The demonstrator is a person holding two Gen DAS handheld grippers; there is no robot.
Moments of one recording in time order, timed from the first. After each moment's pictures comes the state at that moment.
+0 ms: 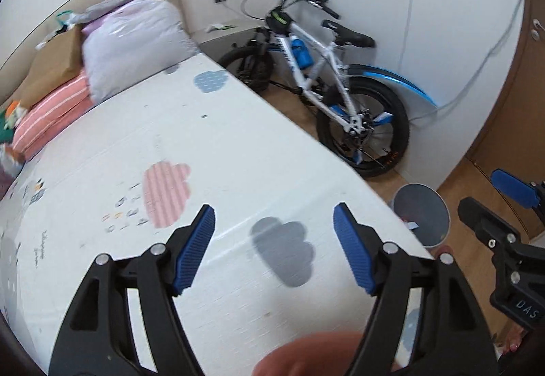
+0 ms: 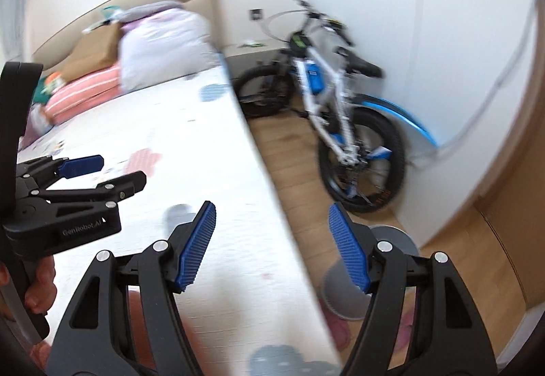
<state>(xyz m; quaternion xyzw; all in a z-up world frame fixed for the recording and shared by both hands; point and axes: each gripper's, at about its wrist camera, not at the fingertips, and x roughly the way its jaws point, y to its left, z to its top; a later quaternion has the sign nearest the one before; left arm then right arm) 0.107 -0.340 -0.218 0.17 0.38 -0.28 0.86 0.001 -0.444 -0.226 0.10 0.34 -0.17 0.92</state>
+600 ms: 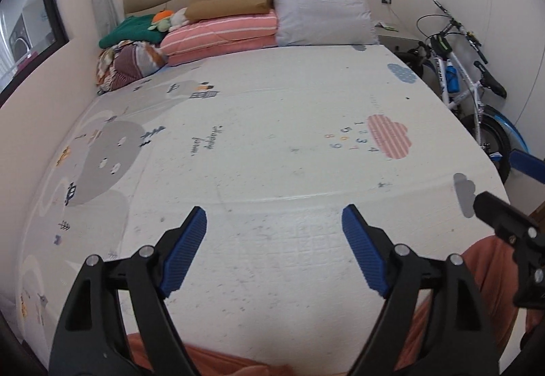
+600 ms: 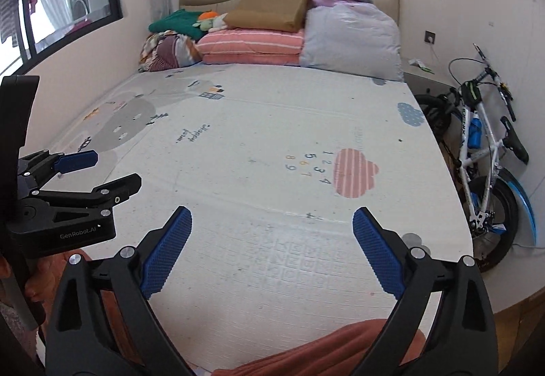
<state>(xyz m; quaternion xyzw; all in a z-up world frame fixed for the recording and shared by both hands) 0.085 -0.025 -0.155 0.09 0.42 -0.03 0.90 0.077 -0.168 -0.161 0.00 0.37 0.10 0.92</state>
